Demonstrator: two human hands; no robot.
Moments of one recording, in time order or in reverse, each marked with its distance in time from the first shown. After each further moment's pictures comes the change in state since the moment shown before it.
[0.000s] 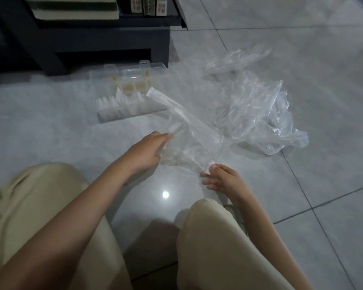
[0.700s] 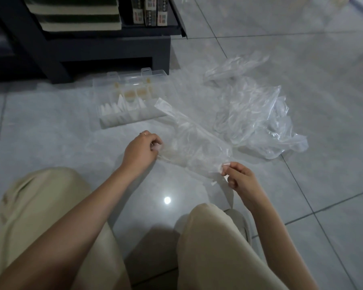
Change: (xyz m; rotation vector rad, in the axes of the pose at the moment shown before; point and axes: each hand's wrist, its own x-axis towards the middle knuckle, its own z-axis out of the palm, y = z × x) left_hand 0.007 -0.009 0.009 -0.077 0.418 -0.111; right_hand -0.005 -0.014 -0.024 0.034 0.075 -0.177
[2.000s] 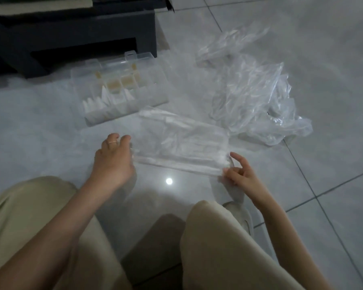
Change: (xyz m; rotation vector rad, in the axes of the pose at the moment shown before) left_hand -0.026 0.015 -0.047 0.415 -0.295 -0.237; right_hand -0.005 0.010 -0.011 -0.232 -0.013 0.048
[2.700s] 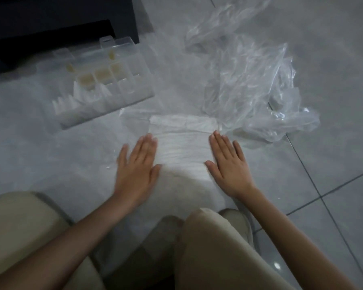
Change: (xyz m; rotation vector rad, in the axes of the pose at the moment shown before) left_hand 0.030 0.024 0.105 0.245 0.187 0.411; right_hand 0.066 0.039 0.003 -1.190 0.093 -0.510
